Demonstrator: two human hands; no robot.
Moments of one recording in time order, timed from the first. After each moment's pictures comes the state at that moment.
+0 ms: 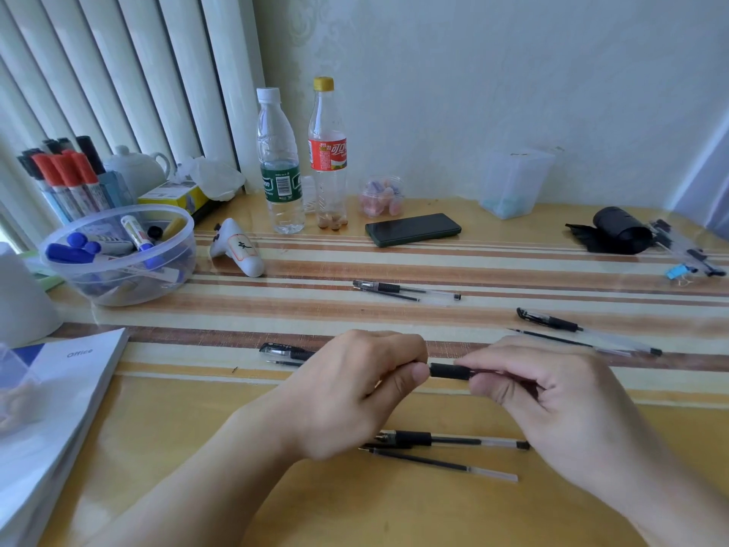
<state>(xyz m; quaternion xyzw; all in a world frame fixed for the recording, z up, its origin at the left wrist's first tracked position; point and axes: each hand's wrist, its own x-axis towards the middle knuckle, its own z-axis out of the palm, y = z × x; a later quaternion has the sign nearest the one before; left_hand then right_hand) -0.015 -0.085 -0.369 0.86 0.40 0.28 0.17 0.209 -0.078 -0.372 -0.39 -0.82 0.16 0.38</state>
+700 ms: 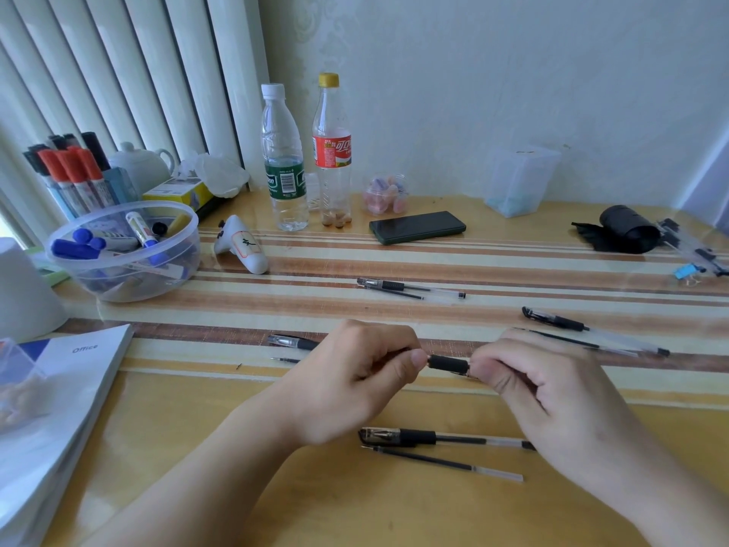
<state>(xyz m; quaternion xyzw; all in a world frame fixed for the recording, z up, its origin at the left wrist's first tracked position) -0.019 -0.081 -0.372 0.81 0.42 0.33 0.24 0.209 -0.072 -0.376 -0.40 -0.85 0.12 0.33</state>
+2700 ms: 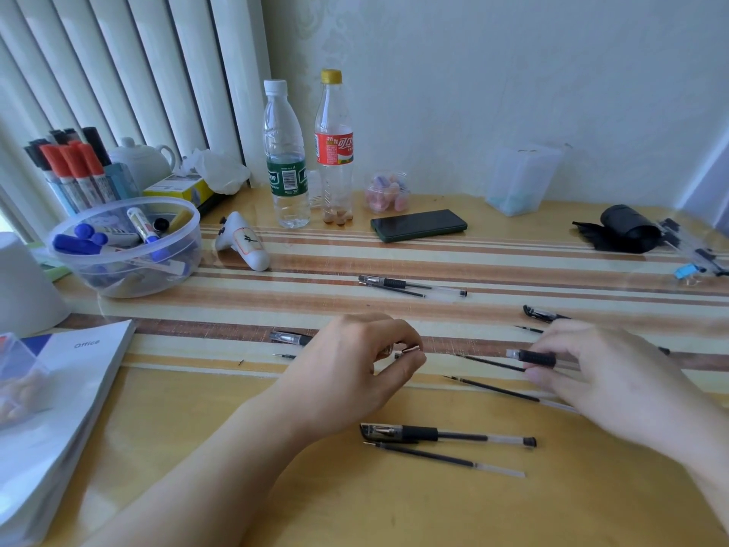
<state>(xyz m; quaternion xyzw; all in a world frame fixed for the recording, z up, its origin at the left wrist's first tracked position) -0.018 -0.075 -0.383 0.81 0.47 0.34 0.11 0.257 -0.044 -0.372 -0.57 -0.81 0.06 0.10</state>
